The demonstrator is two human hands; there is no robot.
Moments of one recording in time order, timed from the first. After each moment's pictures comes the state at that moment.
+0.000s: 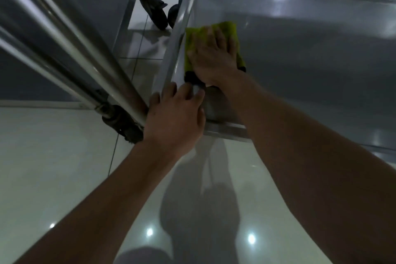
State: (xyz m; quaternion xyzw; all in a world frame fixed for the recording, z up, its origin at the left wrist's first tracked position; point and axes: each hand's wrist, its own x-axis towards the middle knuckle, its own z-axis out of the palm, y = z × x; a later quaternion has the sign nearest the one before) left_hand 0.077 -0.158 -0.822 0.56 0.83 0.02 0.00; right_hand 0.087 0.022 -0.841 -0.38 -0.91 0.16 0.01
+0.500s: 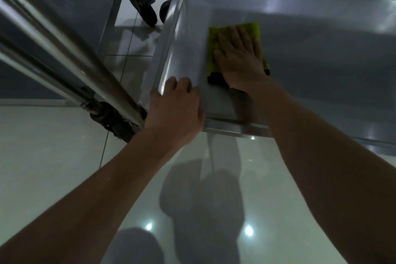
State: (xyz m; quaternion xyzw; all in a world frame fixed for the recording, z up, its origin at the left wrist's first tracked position) left_hand 0.102 -0.139 -0.805 0.57 0.82 -0.04 0.04; right_hand 0.176 0.055 -0.844 -0.41 -0.90 0.11 0.03
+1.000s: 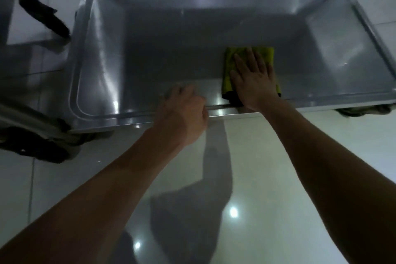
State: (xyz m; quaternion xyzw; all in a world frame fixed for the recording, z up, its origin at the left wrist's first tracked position) left_hand 0.258 -0.073 -0.810 0.67 0.74 0.05 0.12; right_hand 0.424 0.061 -0.829 -0.54 -0.84 0.05 -0.05
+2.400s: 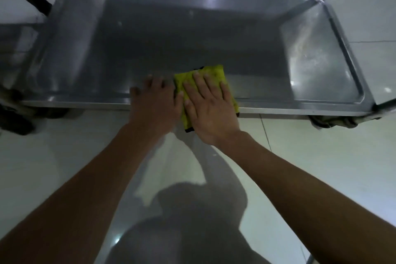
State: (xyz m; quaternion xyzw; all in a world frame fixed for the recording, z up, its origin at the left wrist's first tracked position) left_hand 0.327 -0.067 -0.823 0.56 0.83 0.05 0.05; right_hand 0.473 -0.014 -0.834 -0.40 -0.92 0.03 0.00
